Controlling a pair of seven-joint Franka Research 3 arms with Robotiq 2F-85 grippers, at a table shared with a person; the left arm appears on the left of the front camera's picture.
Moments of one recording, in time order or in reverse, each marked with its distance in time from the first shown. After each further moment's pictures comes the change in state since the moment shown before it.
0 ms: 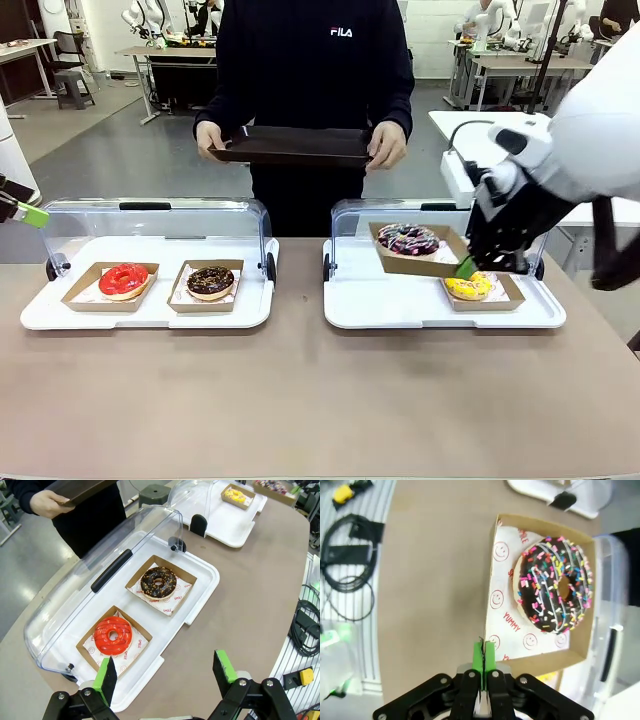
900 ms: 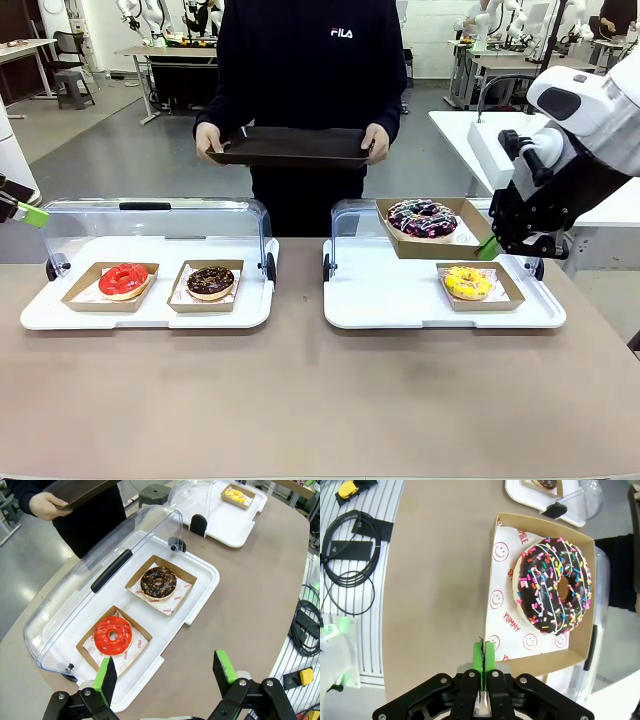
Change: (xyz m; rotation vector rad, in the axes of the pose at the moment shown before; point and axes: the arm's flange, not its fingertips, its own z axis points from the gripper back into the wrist) left arm 0.000 0.000 0.000 0.000 0.000 0.000; right arm 0.012 0.021 0.042 -0.063 0.004 0.044
